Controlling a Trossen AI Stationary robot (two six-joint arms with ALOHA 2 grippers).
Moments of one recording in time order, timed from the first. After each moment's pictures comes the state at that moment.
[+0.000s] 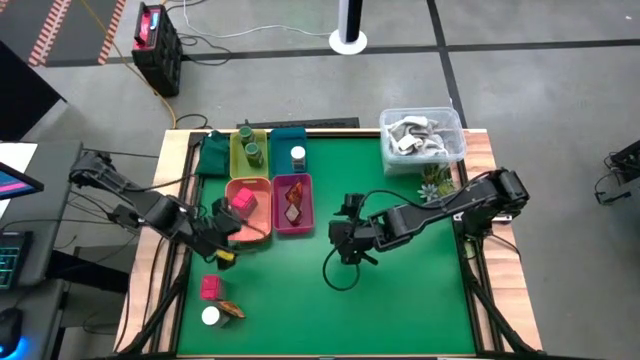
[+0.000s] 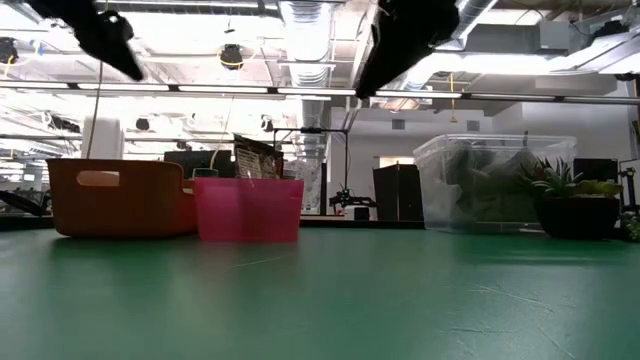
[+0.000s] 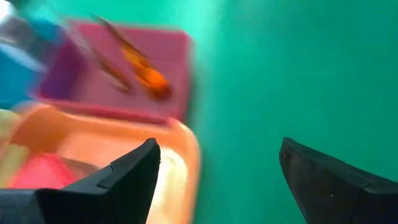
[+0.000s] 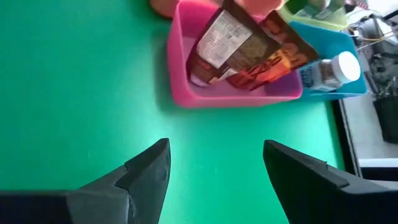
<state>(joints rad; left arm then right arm) -0.53 0.95 0.89 -0.83 -0.50 -0.58 0.29 1.71 1.40 -0.69 0.56 0.06</state>
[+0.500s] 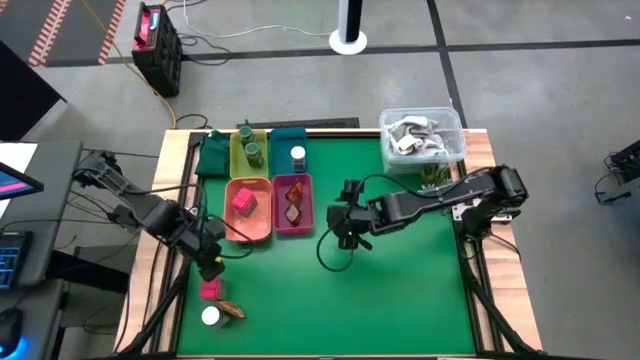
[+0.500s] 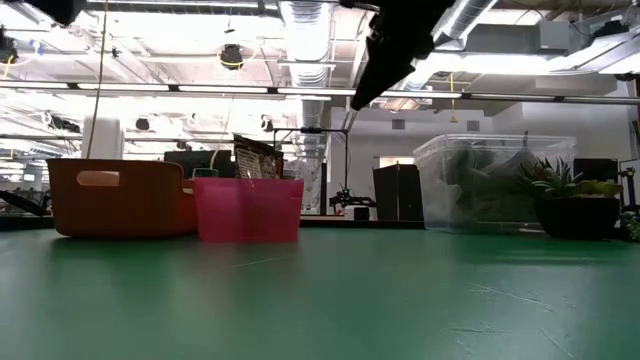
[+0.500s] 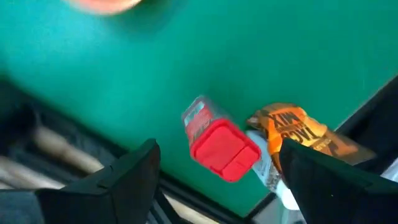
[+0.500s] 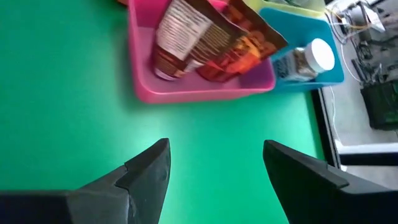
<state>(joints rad) -0.60 1.05 1.03 -1.25 0.06 -1.35 0.19 1.70 1.40 -0.69 0.55 0.00</state>
